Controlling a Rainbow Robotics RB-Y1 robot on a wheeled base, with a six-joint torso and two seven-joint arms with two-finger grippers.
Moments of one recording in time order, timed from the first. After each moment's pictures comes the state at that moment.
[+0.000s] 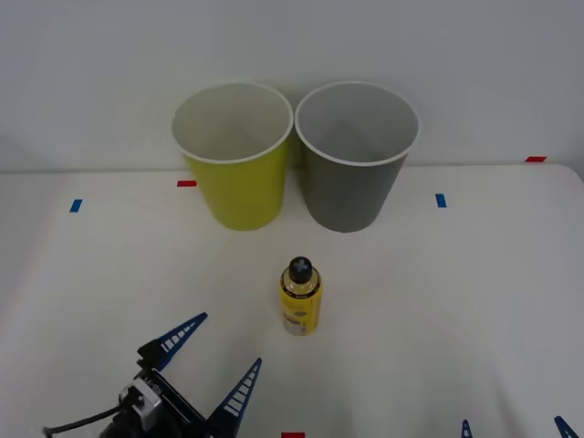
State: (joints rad) right arm 1.01 -0.30 0.30 -1.81 -0.17 -0.88 1.80; left arm 0.29 0.68 -0.72 -1.65 0.29 -0.74 -1.58
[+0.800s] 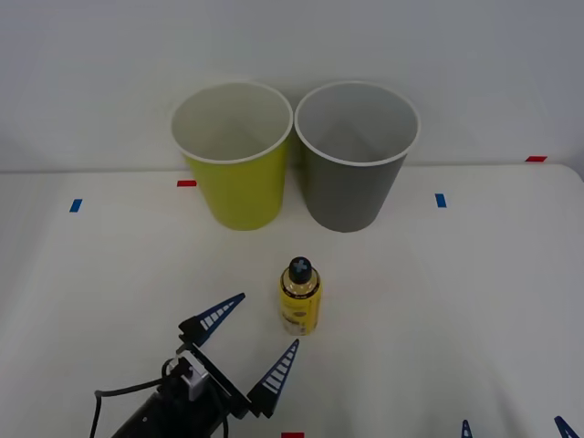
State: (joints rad) right arm 1.01 -0.30 0.30 -1.81 -0.17 -0.88 1.80; left arm 0.17 0.61 -0.78 -1.64 0.32 -0.65 -1.64
